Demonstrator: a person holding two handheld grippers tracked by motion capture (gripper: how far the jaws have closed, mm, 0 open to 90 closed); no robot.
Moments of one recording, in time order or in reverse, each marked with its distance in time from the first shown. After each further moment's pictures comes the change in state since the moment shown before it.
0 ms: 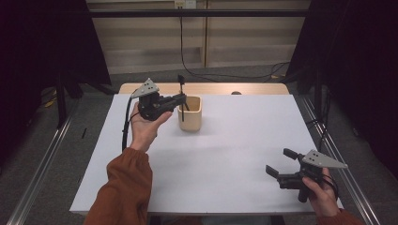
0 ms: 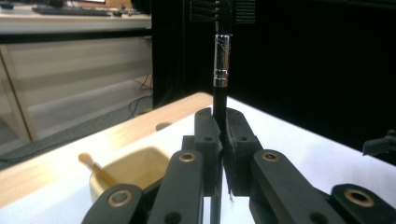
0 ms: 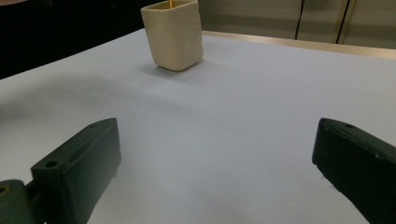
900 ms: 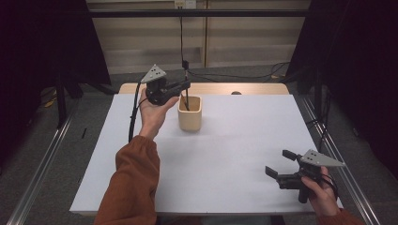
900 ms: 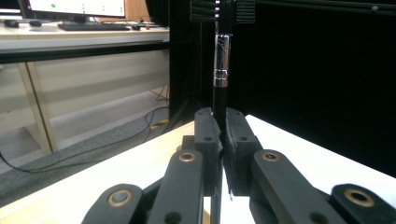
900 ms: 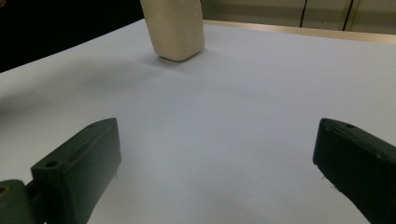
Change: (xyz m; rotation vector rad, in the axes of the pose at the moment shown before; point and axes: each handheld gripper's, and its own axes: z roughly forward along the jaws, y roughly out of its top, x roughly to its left) left arm 0.021 0.017 0.035 -0.036 0.071 0.004; right arm -0.002 -0.002 0.003 0.038 0.012 0.005
